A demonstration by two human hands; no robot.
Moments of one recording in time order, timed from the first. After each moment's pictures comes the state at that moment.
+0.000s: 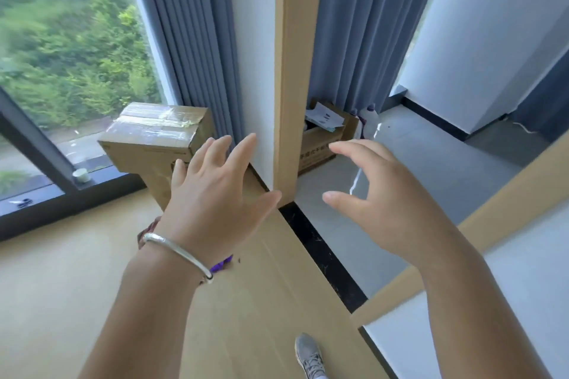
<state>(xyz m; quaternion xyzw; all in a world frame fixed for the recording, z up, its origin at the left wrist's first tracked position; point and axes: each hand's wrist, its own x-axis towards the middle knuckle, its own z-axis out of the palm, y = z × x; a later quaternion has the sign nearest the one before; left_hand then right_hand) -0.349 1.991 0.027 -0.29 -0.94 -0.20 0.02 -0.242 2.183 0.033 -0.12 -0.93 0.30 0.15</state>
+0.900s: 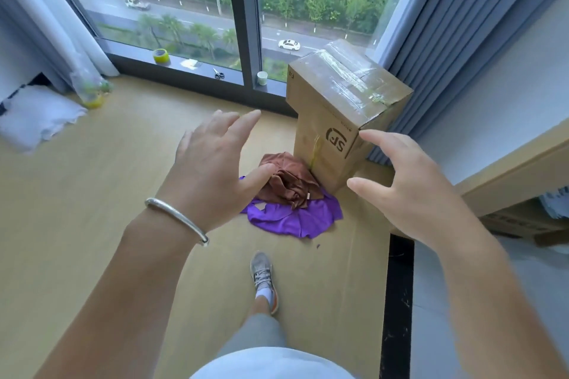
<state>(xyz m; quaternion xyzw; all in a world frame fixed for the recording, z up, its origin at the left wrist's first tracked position) -0.540 1.856 -0.052 0.09 -0.97 -0.20 0.02 -0.611 2.104 -0.066 0.21 -0.92 0.31 -0.06</state>
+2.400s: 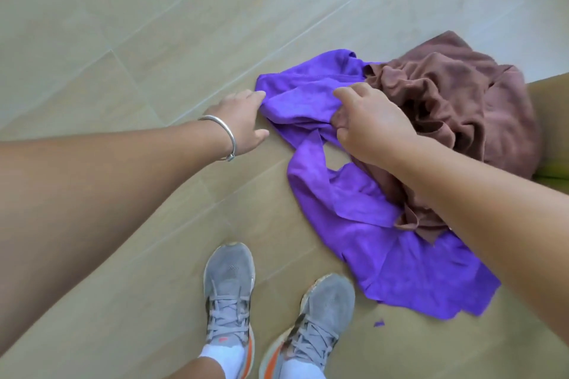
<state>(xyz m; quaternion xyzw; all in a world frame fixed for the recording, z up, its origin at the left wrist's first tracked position) -0.740 1.596 -0.970 0.38 -0.85 -0.25 -0.26 -0.929 1.727 -0.941 0.53 -0.79 -0.04 -0.30</state>
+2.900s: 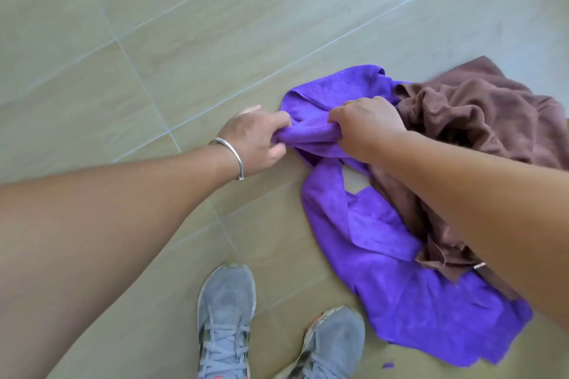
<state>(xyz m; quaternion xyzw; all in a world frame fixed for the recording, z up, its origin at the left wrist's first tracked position) -0.718 1.596 -1.014 0.34 -0.88 -0.31 -0.07 -0.918 1.670 -1.000 0.66 -0.70 -0.15 -0.21</state>
